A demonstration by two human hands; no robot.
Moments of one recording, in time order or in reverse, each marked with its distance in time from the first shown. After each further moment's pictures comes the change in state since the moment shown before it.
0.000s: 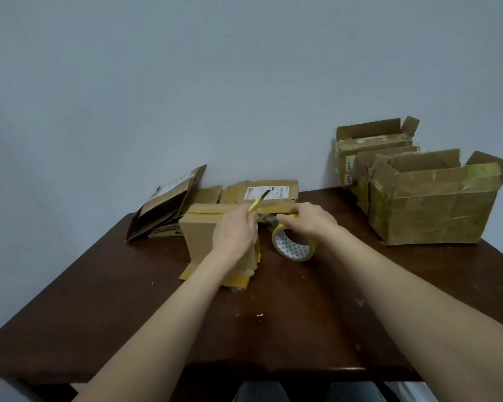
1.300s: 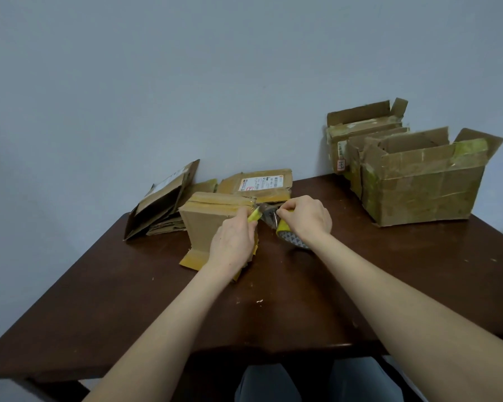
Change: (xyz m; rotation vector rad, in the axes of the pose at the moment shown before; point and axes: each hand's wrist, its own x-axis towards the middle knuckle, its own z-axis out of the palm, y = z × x) left_hand -0.035 -0.002 0.003 0.041 -0.070 0.098; right_hand -0.037 -0.011 0.018 0.160 0.328 0.092
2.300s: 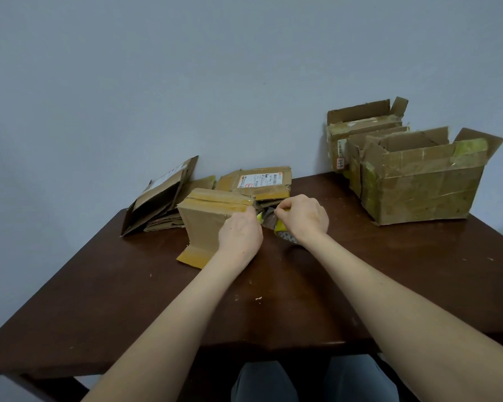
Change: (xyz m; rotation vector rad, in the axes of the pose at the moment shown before) left_hand 0.013 0.016 0.006 0.217 -0.121 -0.119; right_hand -0.007 -0.007 0.002 -0.065 0.001 -0.035
